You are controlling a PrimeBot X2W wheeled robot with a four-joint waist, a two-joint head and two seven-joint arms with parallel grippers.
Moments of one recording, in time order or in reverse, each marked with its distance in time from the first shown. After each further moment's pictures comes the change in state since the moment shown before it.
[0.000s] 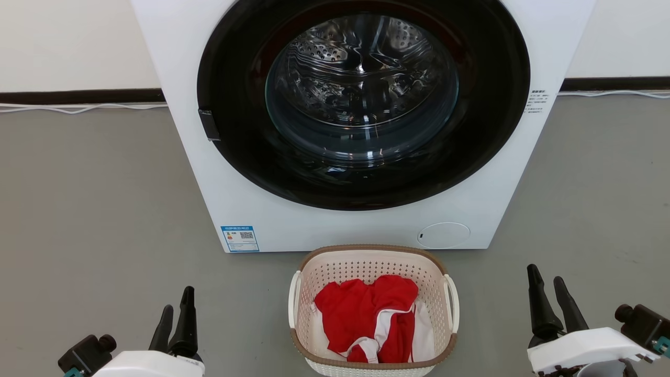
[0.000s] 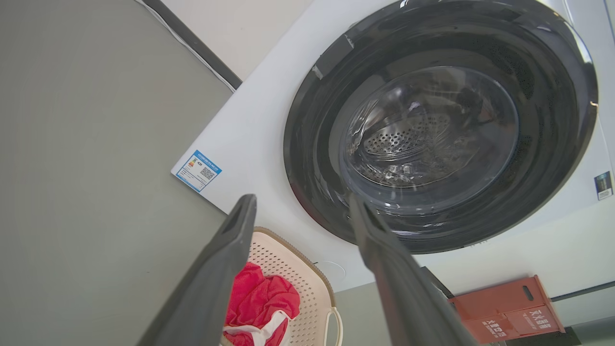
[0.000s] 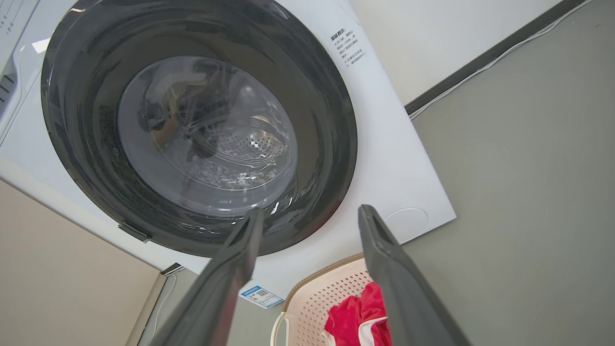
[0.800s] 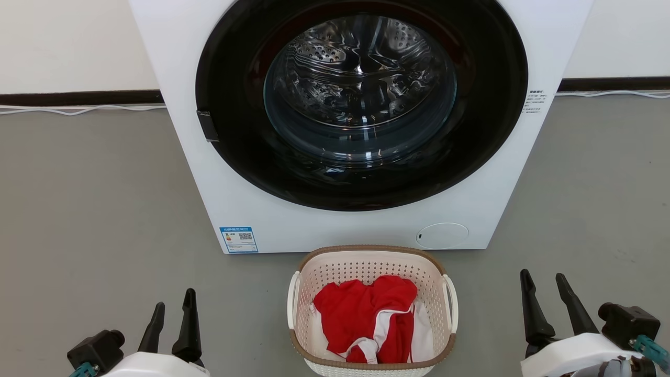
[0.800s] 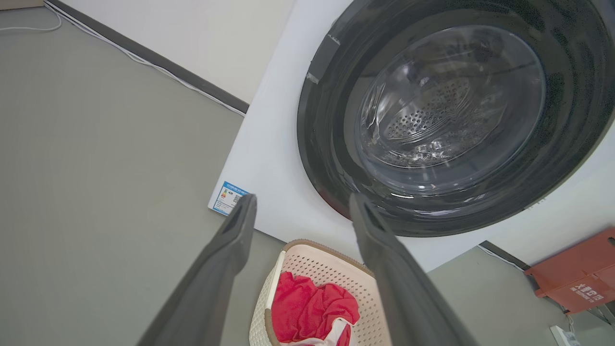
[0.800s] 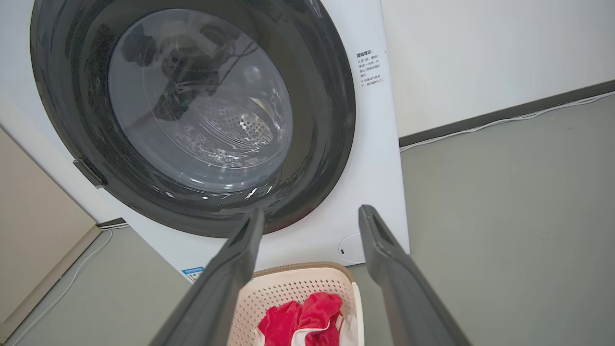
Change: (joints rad) left arm 0.001 0.002 0.010 0.015 0.293 -0.001 -0.073; right arm 0.000 -0.015 0.006 0.028 -0.325 0.000 -0.070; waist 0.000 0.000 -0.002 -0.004
